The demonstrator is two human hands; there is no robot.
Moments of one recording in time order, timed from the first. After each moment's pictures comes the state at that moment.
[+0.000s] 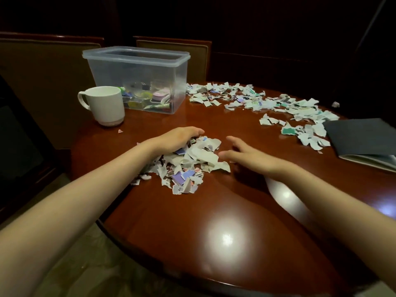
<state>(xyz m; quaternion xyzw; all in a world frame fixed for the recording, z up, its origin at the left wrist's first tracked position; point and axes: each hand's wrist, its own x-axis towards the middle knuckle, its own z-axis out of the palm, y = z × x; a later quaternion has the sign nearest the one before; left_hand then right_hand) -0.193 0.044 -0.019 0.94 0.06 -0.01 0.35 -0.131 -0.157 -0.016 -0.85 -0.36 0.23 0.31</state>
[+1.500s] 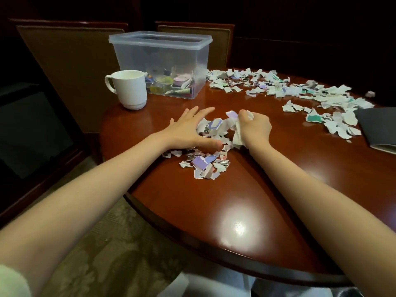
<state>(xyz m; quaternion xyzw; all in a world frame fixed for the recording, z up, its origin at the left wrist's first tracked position) -0.228 0.047 -0.031 0.97 0.11 0.03 0.21 -0.130 -0.093 -0.035 -0.83 -0.15 -0.04 0.54</state>
